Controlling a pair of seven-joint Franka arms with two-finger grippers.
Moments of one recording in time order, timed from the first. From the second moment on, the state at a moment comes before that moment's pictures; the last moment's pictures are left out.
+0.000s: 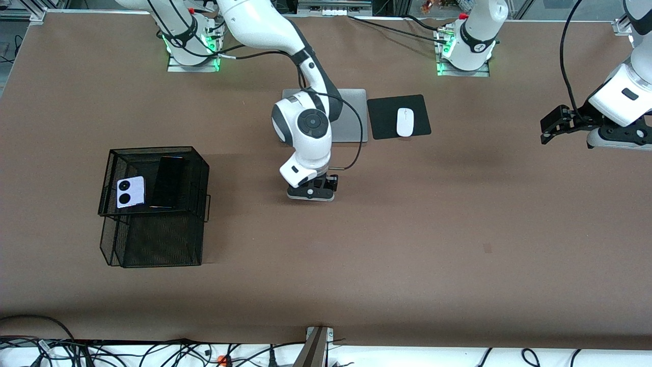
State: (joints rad) left arm -0.05 -0.03 0.01 -1.72 0.04 1.75 0.05; right arm 1.12 0.87 -0.54 -1.39 0.34 2.23 0.61
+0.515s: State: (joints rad) left arm -0.05 -0.03 0.01 -1.72 0.04 1.75 0.05; right arm 0.94 0.76 -0.55 -1.39 0.34 2.09 0.28
